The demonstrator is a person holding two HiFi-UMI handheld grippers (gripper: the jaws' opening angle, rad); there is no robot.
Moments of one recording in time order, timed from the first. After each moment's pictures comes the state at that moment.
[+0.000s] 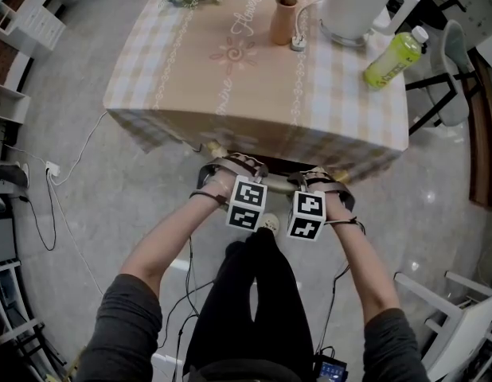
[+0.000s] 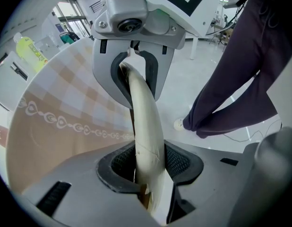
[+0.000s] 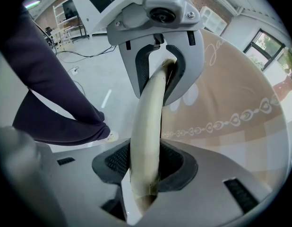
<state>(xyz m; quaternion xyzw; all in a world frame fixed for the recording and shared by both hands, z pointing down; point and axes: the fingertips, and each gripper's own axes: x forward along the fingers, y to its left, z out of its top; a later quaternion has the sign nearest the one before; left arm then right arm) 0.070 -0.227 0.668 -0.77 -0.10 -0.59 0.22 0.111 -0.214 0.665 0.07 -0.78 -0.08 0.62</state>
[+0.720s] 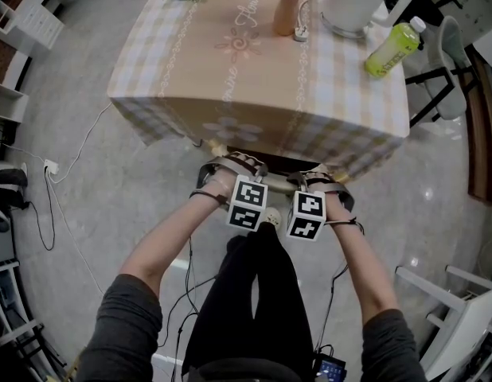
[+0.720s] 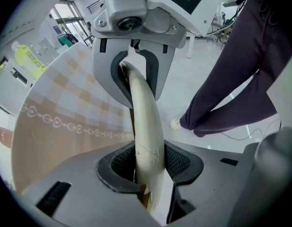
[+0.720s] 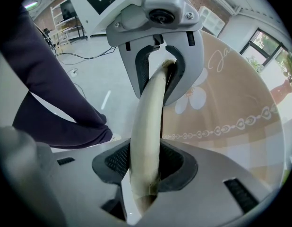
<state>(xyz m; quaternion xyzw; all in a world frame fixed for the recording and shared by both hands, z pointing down) 0.056 -0.198 0.669 -0.76 -0.10 -0.59 0.23 0.097 -0.183 0.665 0.08 -0.78 -0.08 0.62</state>
